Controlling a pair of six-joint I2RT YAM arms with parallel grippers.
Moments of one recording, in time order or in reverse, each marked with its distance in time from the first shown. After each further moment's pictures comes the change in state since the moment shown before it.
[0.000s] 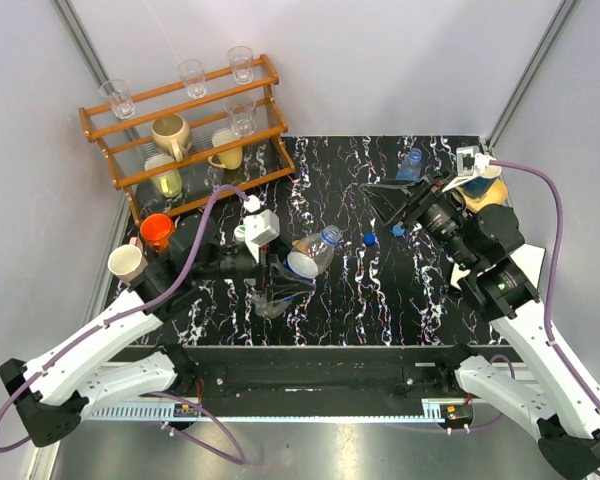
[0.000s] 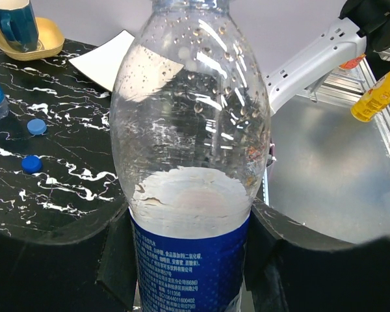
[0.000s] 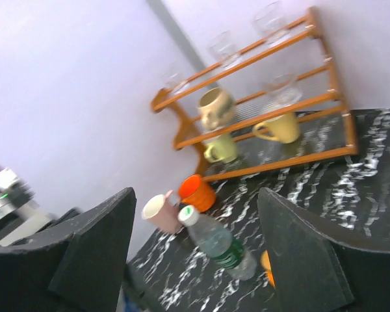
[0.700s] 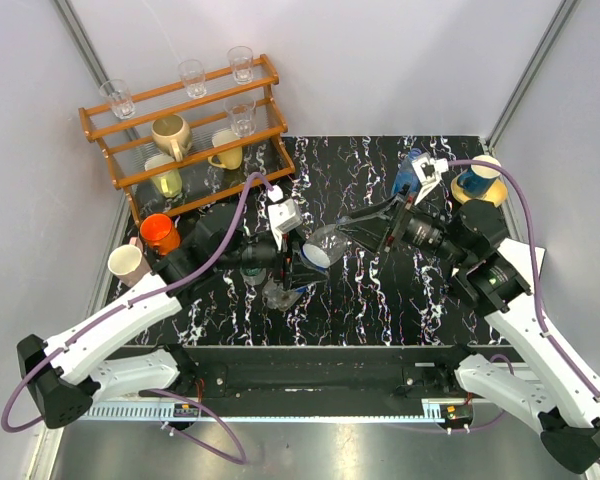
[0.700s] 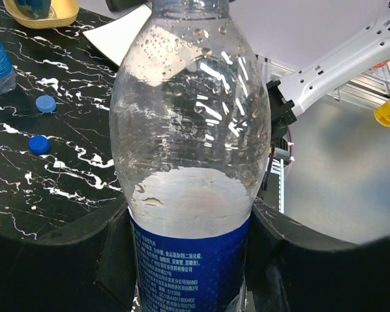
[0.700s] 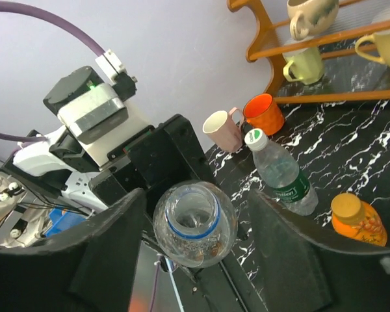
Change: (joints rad) left arm -0.010 0.152 0.045 0.001 -0.060 -0.003; right arm 0.050 0.029 0.008 -0.022 -0.421 0.044
